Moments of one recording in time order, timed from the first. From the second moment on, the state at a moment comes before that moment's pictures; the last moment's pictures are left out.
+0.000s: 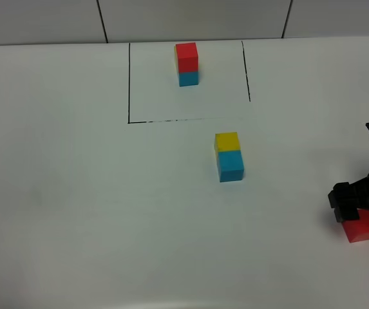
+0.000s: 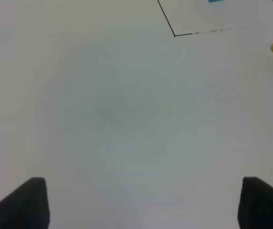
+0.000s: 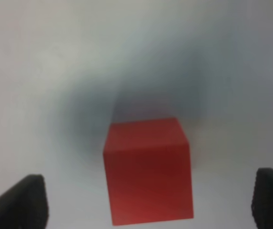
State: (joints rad) left arm -0.08 0.00 -0.51 -0.09 1.05 0.11; right arm 0.07 1.55 -0.71 -0.01 0.64 0.05
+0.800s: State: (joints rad) left arm -0.08 0.00 -0.51 -0.09 1.05 0.11; right arm 0.06 1.67 -0.71 -0.01 0.58 0.04
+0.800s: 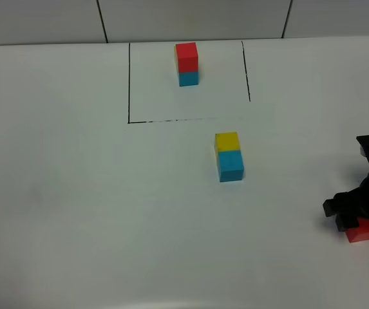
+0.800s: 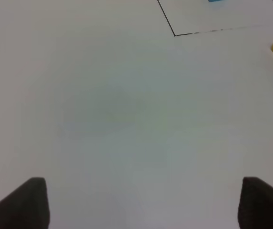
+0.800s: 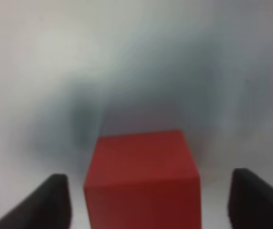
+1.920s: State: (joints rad) left arm -0.08 0.00 -0.51 -0.09 1.05 0.11; right arm 0.48 1.81 -1.37 -0.05 1.02 0.39
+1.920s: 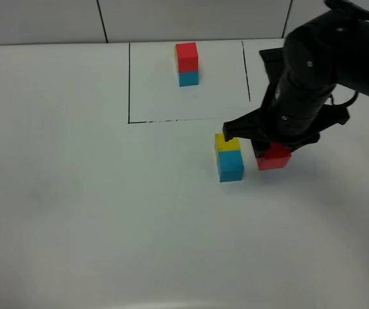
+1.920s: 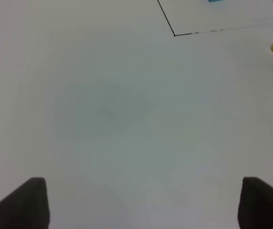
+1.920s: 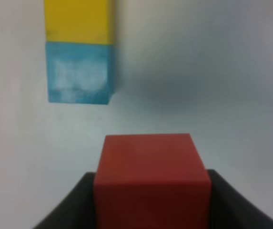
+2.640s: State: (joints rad) left arm -0.08 0.00 -0.51 -0.09 1.05 0.11; right arm 0.53 2.06 -1.62 -0.01 1.11 0.38
